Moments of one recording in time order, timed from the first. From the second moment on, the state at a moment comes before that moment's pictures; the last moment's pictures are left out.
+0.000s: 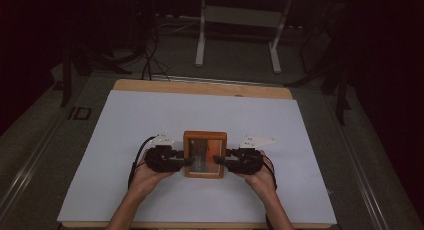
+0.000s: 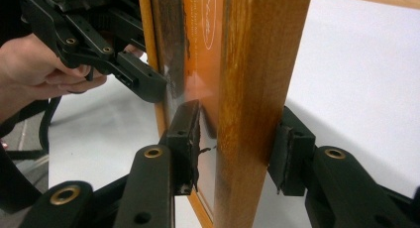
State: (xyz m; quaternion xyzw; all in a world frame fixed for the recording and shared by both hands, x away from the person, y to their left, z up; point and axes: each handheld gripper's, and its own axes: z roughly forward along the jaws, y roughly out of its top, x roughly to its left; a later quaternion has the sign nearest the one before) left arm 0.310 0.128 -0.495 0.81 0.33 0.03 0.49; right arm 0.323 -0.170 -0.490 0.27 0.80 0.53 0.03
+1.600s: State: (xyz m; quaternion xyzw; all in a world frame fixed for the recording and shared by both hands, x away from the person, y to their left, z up) left arm 0.317 0.147 -0.489 0.78 0.37 0.03 0.51; right arm 0.333 -0.177 -0.496 0.29 0.79 0.54 0.03
